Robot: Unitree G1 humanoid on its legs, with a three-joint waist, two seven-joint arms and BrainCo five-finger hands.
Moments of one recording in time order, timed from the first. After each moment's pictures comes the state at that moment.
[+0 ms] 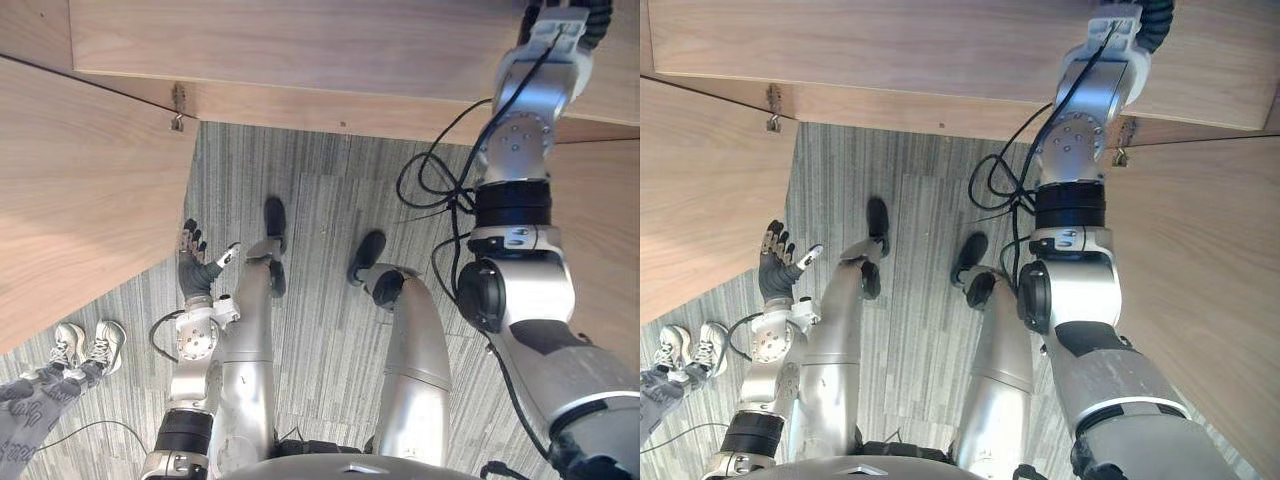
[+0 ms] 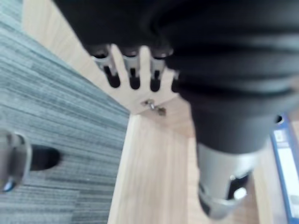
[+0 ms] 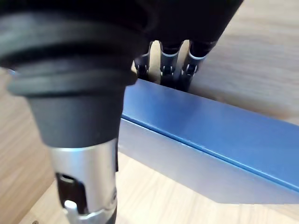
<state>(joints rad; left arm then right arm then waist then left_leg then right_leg) -0.06 0.02 0.01 0.14 -0.18 -0.22 0.32 -1.17 -0.32 -0.21 0.45 1.17 -0.37 -0.47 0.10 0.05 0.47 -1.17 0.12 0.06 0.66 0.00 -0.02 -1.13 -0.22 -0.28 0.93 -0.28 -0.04</state>
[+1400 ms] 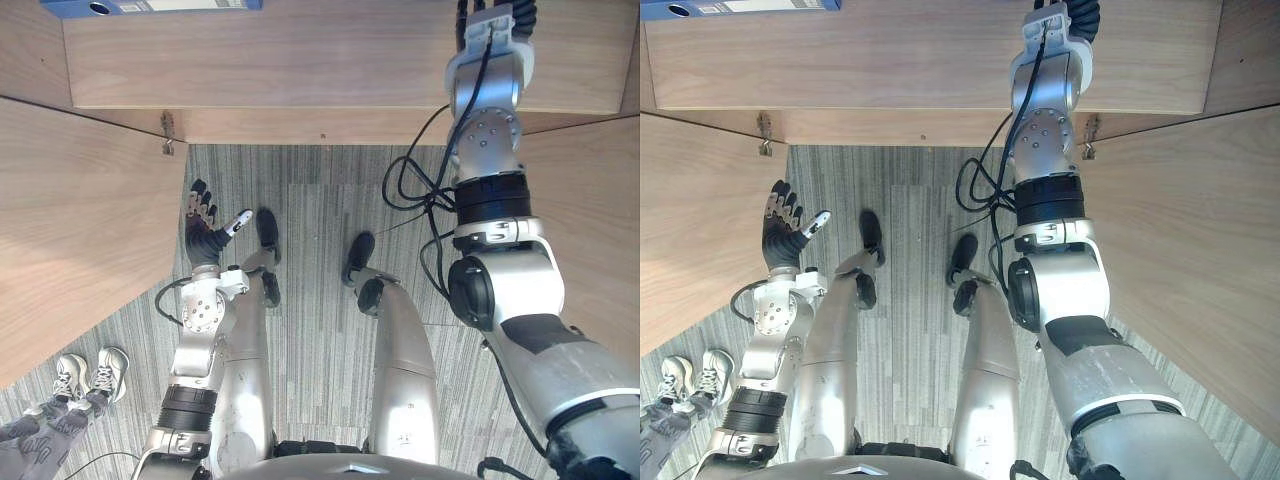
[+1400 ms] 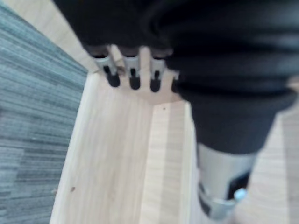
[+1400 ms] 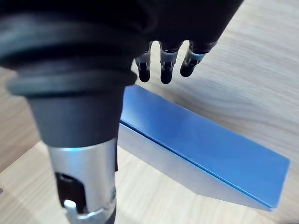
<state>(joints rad) -0.16 0.04 -0.04 0.01 -0.21 -0.13 0.32 -1.26 -0.28 -0.13 0.54 1.13 -0.19 -0.50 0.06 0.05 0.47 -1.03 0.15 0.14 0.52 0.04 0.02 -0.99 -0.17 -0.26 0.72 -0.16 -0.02</state>
